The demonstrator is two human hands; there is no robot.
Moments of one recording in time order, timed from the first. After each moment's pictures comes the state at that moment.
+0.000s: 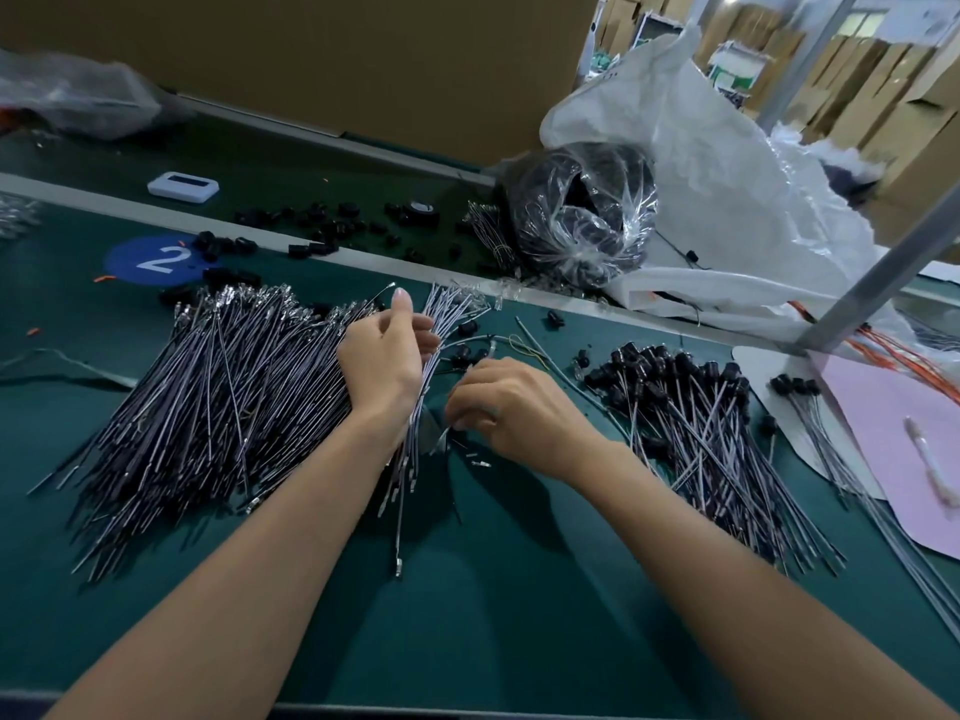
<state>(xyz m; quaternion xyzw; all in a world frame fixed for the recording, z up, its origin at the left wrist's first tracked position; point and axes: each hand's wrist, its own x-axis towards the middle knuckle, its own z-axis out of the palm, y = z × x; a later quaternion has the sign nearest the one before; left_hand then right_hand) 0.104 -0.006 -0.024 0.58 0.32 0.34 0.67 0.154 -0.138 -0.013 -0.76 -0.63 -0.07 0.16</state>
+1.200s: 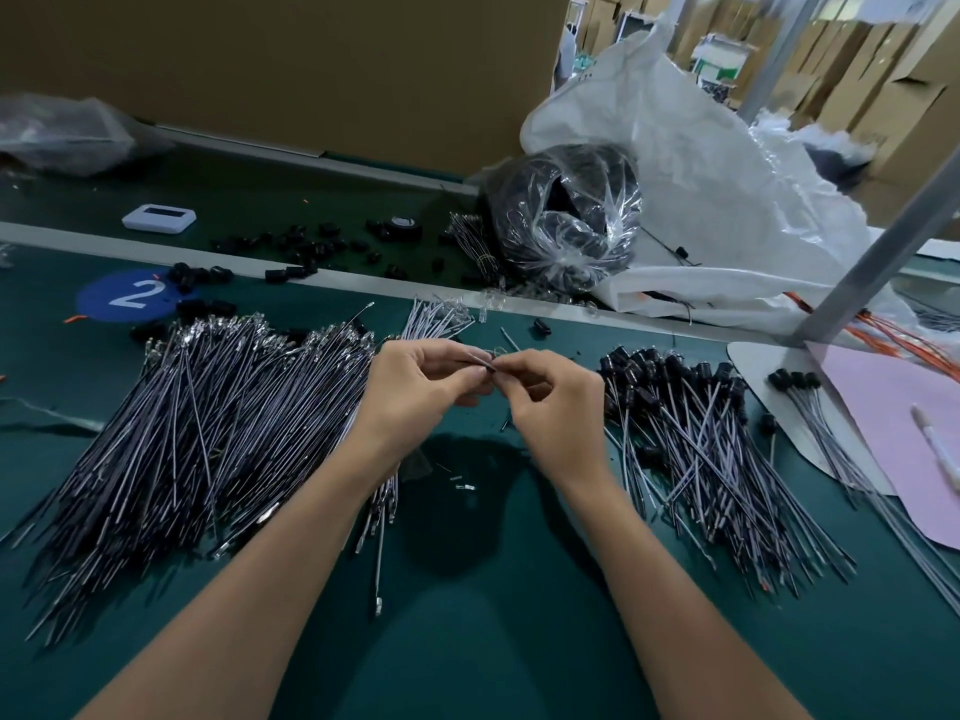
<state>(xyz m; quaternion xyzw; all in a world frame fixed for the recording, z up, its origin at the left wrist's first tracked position) 0.102 -0.020 -0.025 0.68 0.07 0.22 0.70 0.163 -0.151 -0.026 -0.81 -0.32 -0.18 0.46</state>
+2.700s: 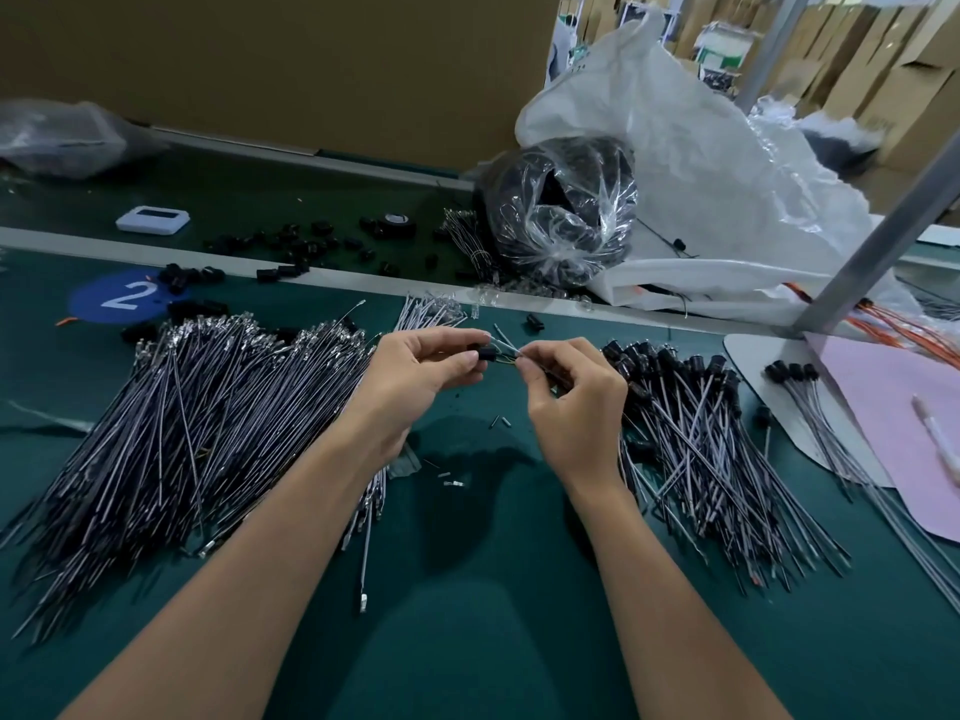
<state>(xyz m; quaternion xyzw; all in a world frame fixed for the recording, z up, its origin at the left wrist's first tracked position) 0.112 -0.024 -0.015 0.62 0.09 0.17 0.76 0.169 -0.167 -0.028 -0.79 -0.27 -0.26 0.48</state>
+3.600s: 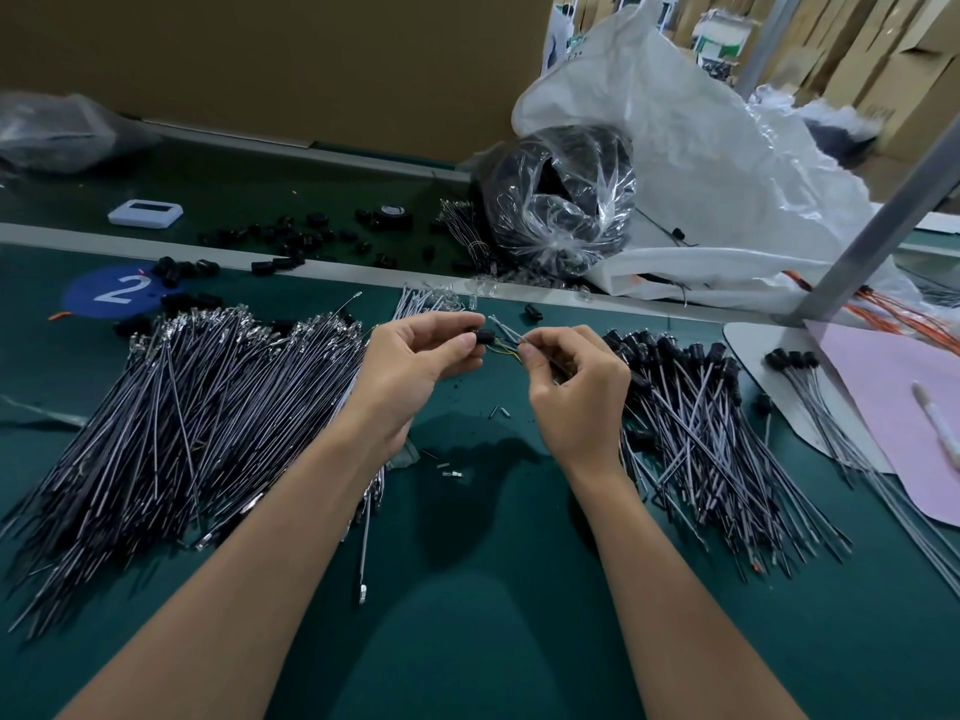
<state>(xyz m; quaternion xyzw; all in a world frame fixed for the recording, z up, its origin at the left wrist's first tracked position) 0.112 -0.026 -0.020 0.60 0.09 0.20 0.77 0.169 -0.167 -0.025 -0.78 -0.26 -0.26 0.50</state>
